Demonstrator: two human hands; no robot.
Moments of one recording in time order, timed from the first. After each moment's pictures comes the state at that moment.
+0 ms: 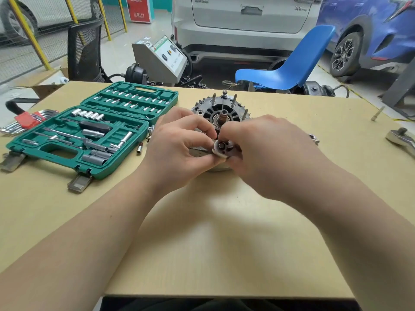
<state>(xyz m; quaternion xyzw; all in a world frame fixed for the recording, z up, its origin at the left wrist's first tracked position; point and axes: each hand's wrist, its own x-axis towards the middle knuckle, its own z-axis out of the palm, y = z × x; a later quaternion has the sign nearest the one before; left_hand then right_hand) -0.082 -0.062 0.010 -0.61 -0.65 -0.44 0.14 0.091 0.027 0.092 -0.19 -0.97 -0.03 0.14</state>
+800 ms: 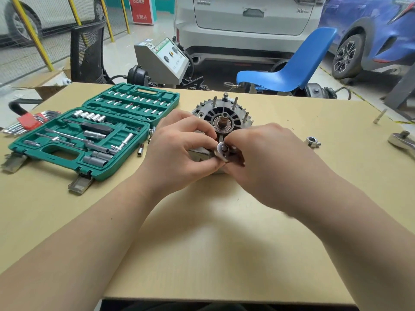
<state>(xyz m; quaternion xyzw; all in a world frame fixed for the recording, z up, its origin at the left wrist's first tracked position) -0.081 -0.062 0.012 -0.62 -0.64 -0.43 0.15 0.095 0.030 0.083 -0.19 -0.97 -0.01 0.14</state>
